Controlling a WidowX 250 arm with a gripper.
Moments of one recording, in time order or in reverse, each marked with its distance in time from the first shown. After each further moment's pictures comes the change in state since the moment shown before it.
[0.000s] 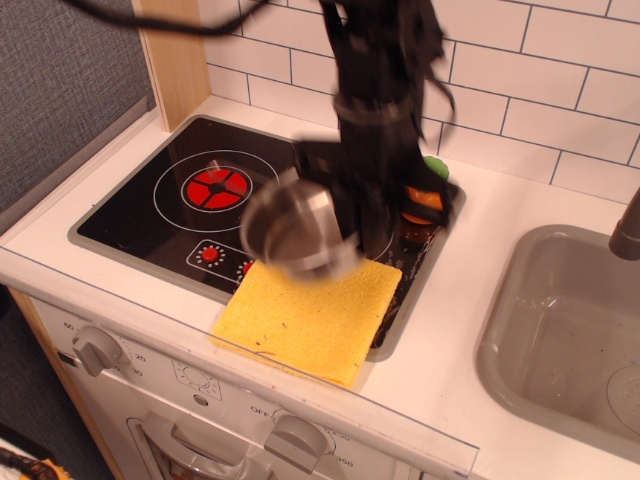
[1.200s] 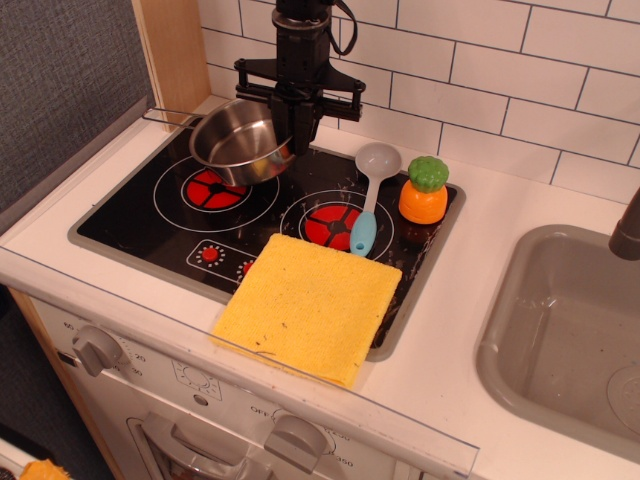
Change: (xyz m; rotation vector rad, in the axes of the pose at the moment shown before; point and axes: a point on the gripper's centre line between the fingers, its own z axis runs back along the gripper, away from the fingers) arm 0.086 0.118 -0.045 0.110 0.101 0.247
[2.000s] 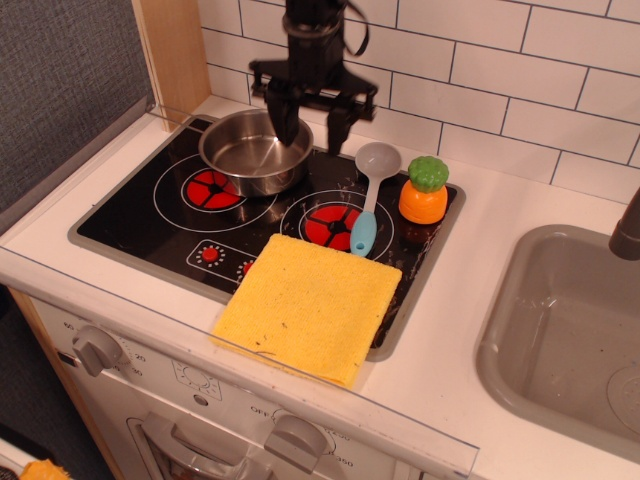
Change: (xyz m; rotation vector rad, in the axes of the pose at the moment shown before) arm 0.007 -0.018 0.011 -0.036 -0.131 -0.077
